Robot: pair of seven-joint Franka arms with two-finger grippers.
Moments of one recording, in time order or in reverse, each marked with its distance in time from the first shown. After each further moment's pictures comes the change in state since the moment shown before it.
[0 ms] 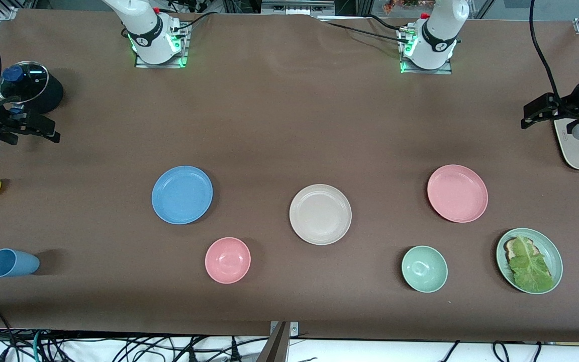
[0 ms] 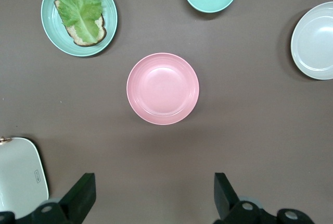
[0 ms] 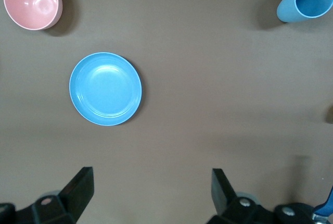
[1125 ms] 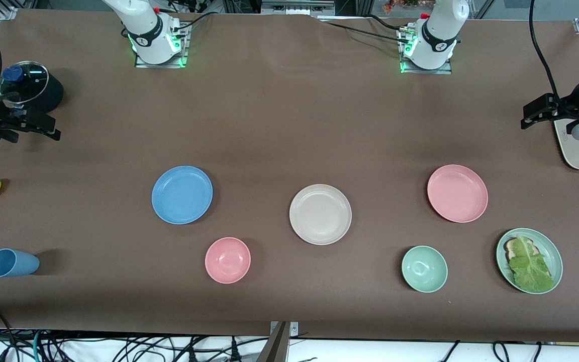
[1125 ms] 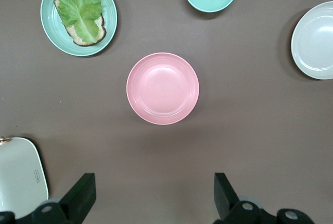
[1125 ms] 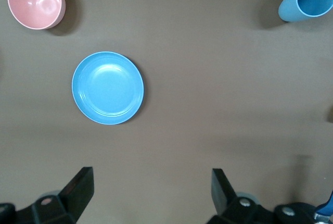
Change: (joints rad) left arm 0.000 0.003 0.000 0.000 0.000 0.000 0.000; right arm 0.001 -0.016 0.000 -0.013 0.006 0.002 0.000
